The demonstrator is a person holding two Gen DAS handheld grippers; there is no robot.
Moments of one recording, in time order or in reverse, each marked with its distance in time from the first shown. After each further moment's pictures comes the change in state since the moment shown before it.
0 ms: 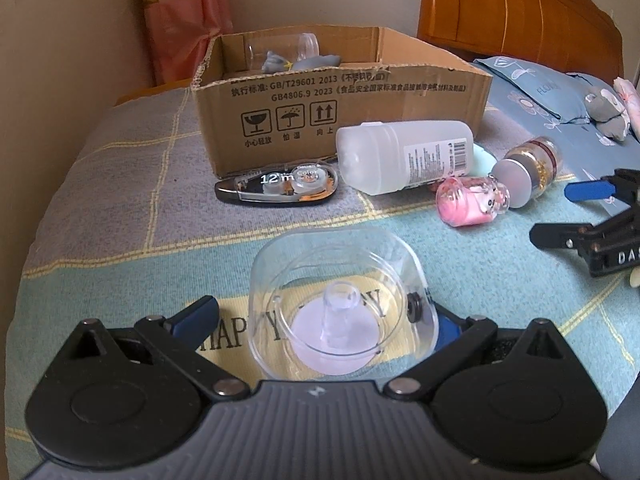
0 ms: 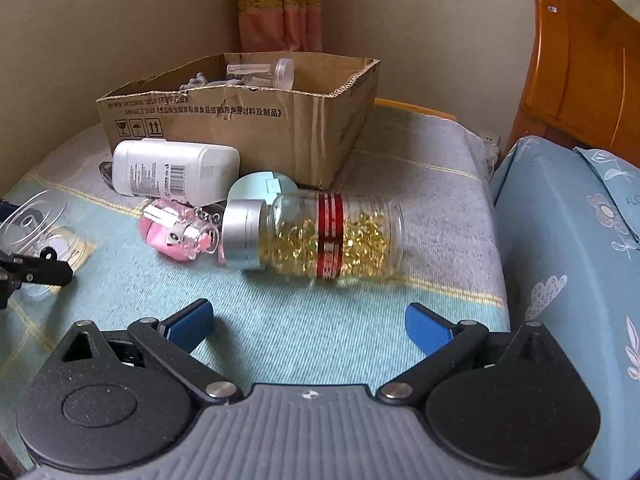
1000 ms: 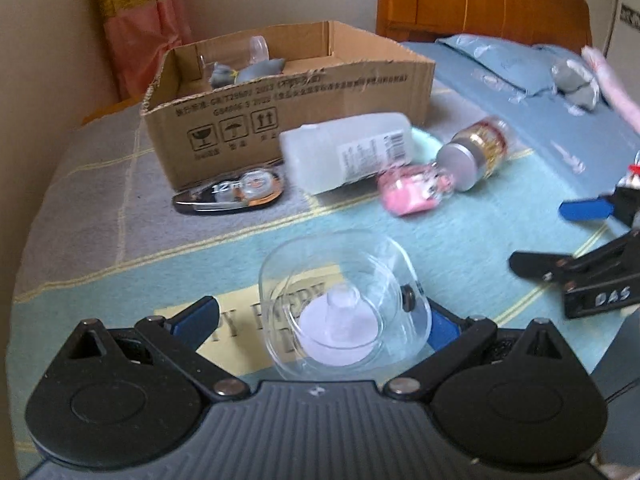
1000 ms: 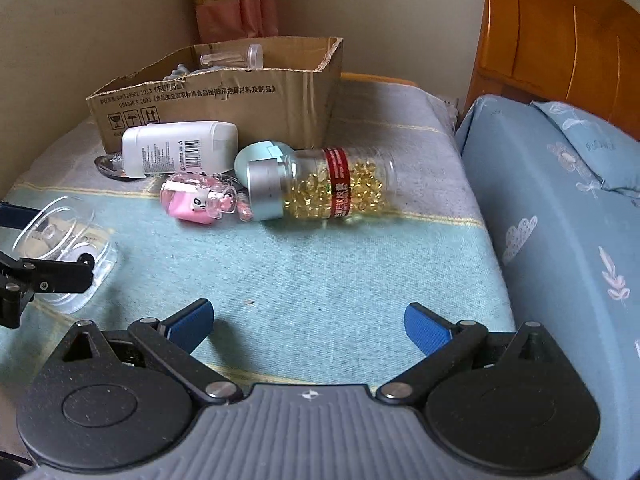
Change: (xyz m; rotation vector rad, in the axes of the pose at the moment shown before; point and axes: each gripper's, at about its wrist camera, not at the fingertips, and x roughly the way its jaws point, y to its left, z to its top) left arm -0.016 -0.023 0.005 0.111 0.033 -0.048; right arm -0.032 0.032 -0.026 0.129 0.052 -0.110
